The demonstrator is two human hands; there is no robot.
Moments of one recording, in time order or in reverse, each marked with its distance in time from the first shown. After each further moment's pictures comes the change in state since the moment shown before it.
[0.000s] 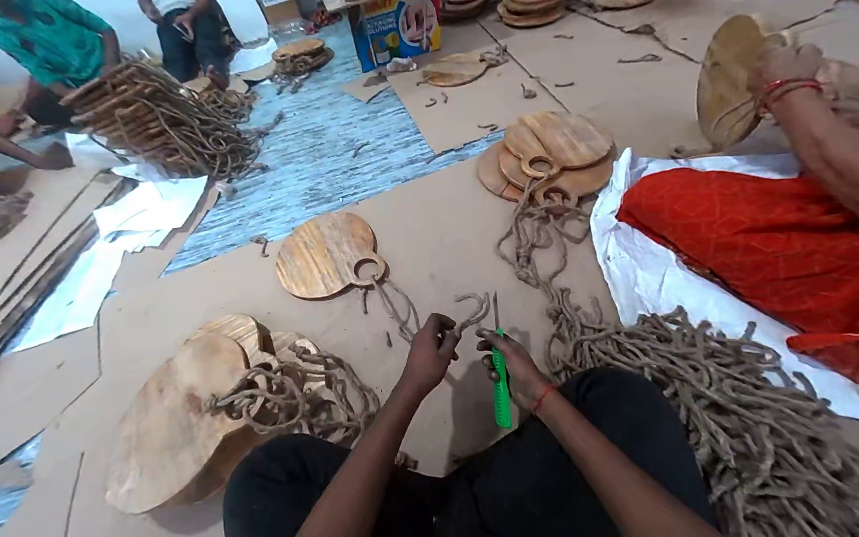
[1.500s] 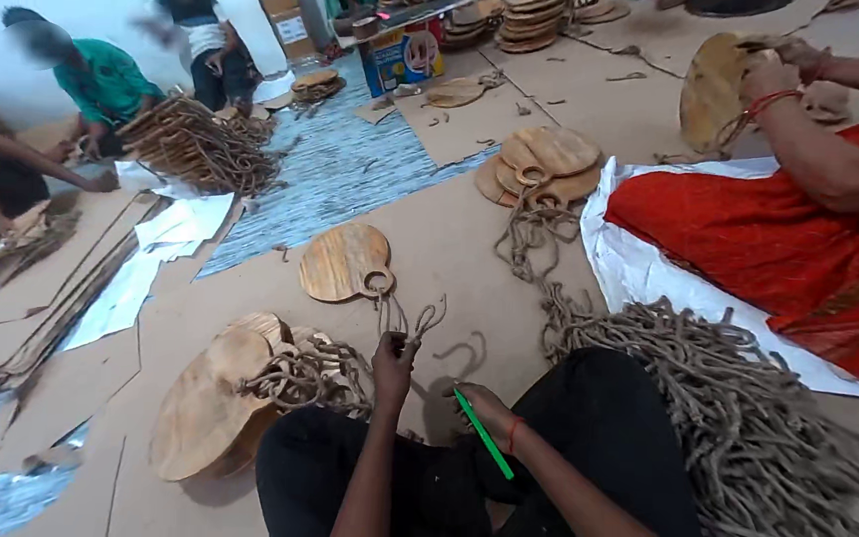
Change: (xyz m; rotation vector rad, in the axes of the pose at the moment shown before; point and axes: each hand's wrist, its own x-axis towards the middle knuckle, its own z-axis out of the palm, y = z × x) left_hand -0.061 -0.040 -0.021 -0.089 0.506 -0.068; right_hand -0.068 0.058 0.035 -0.309 -0.215 0.209
